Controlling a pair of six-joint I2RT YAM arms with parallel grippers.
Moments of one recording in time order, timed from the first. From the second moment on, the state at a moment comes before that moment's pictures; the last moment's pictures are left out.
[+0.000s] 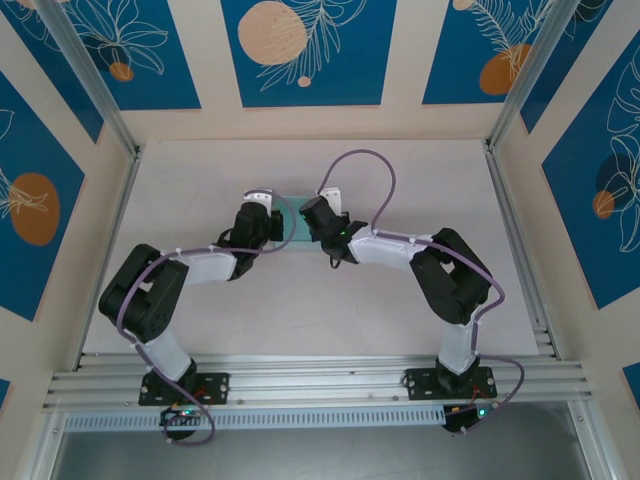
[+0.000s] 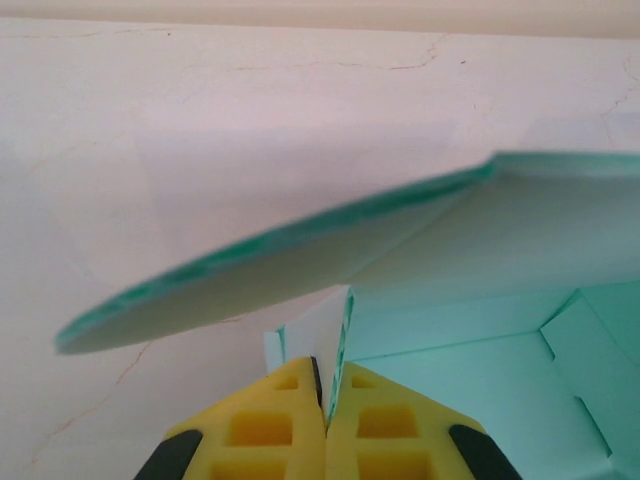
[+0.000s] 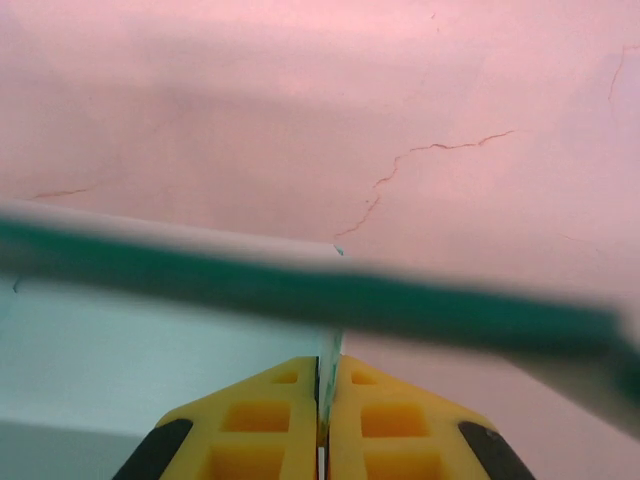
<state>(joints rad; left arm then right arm) -0.52 1.70 0.78 0.45 -0.18 -0.28 0.78 1.88 1.20 -0.14 0.55 0.47</state>
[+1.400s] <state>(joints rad) -0.57 1.50 0.44 0.51 0.00 -0.29 0.84 1.88 1.02 0.06 0.55 0.46</state>
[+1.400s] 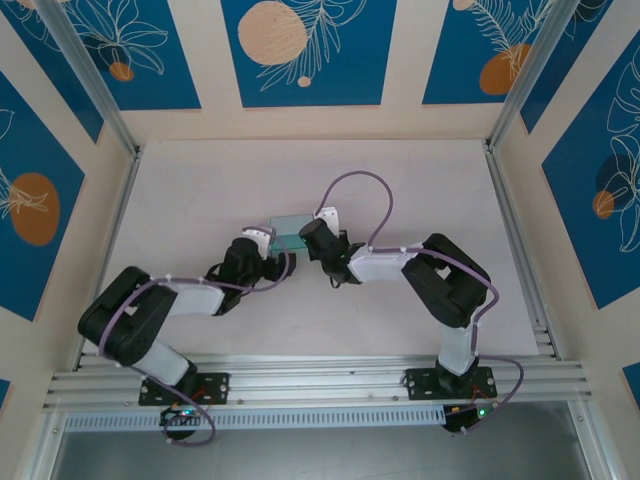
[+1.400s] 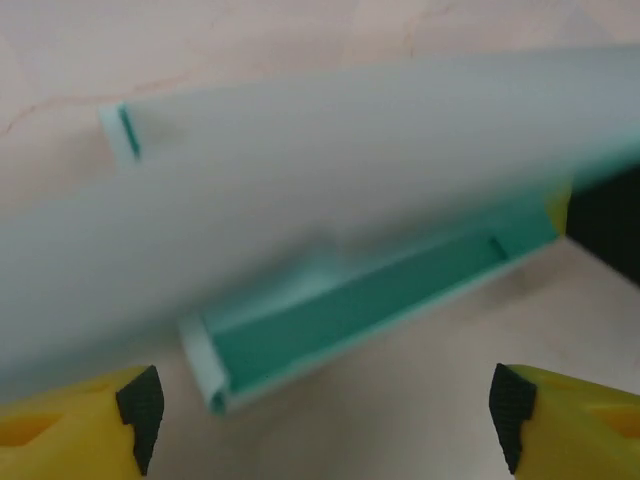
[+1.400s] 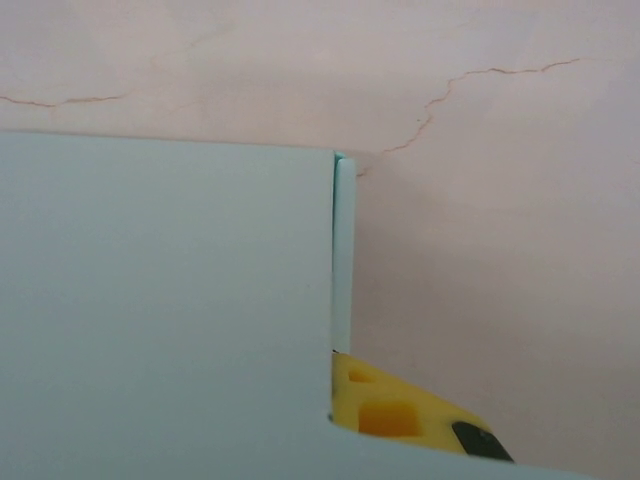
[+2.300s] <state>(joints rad) -0.39 1.53 1.07 -0.11 0.19 -0.25 0.86 1.90 1.05 0.05 0.58 0.44</state>
